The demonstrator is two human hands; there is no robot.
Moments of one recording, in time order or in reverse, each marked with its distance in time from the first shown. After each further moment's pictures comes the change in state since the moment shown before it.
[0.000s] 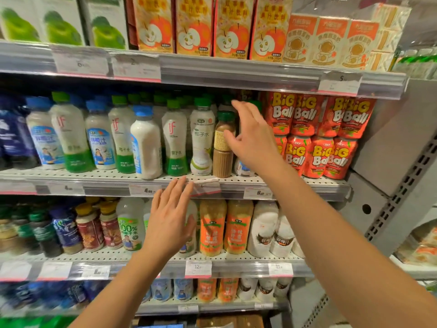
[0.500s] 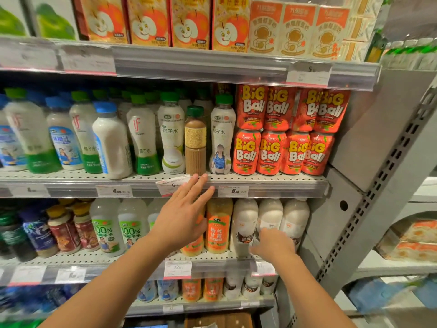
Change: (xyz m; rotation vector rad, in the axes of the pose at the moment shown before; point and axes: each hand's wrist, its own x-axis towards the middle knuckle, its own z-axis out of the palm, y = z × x) left_hand 0.040 0.072 0.019 -0.029 -0.126 0.272; right_hand -0.209 0.154 0.061 -0.345 -0.835 0.612
